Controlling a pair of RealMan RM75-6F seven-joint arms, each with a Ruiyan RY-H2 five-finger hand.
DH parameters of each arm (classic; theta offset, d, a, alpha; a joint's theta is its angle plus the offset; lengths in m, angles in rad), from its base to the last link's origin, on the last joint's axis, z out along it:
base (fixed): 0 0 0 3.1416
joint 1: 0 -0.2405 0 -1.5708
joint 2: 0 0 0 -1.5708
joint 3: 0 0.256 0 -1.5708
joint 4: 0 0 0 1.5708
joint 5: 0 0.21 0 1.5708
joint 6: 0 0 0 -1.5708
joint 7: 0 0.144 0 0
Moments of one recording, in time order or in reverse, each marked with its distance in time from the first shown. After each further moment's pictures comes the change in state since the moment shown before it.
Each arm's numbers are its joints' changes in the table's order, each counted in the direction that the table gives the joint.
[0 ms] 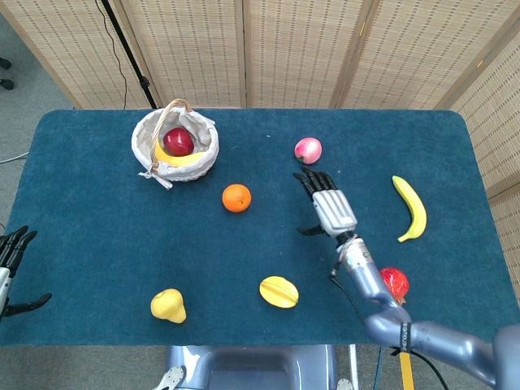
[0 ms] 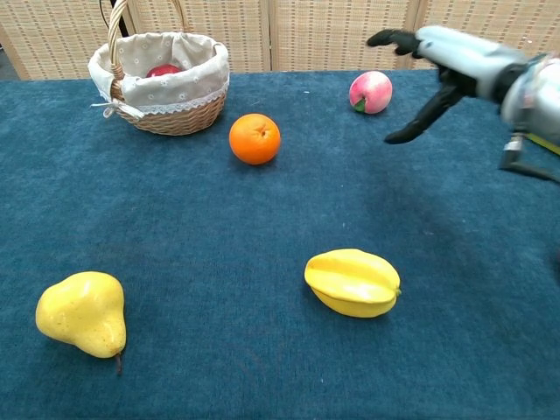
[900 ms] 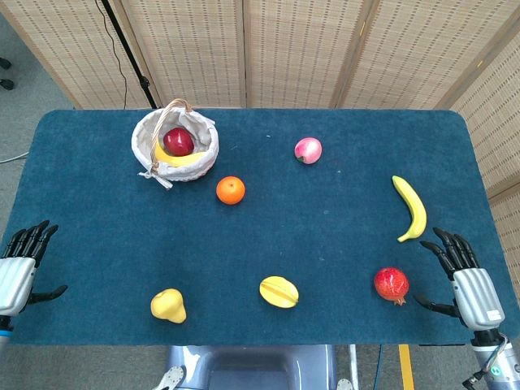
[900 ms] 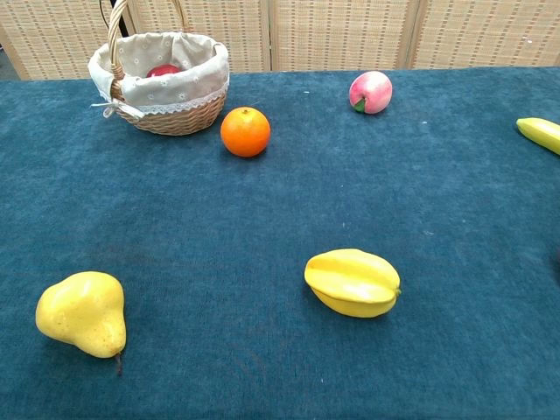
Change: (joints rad) left arm 0.068 0.107 -0.044 0.048 -0.079 0.098 0.151; right arm 0.542 -0.403 -0.355 -0.096 -0.416 -0.591 0.391
